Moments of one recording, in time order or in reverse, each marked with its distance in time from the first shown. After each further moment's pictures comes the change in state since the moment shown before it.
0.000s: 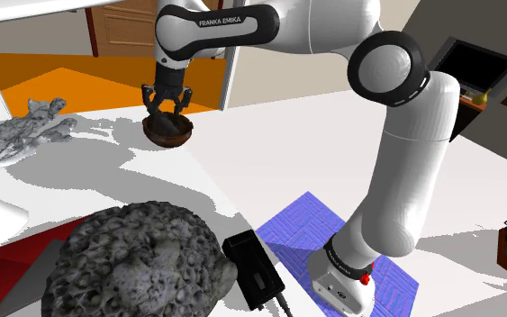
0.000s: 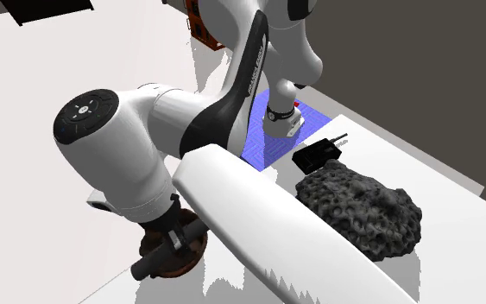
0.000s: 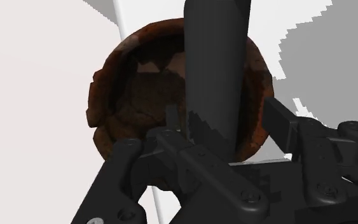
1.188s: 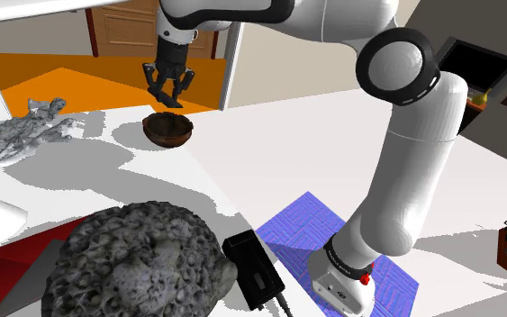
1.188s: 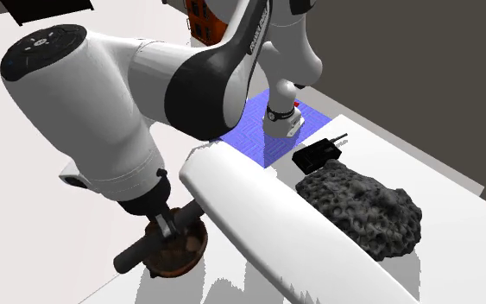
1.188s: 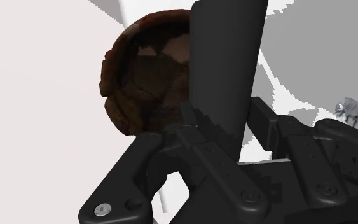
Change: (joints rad) arm -0.035 -0.039 0.037 0.098 -0.006 -0.121 0.016
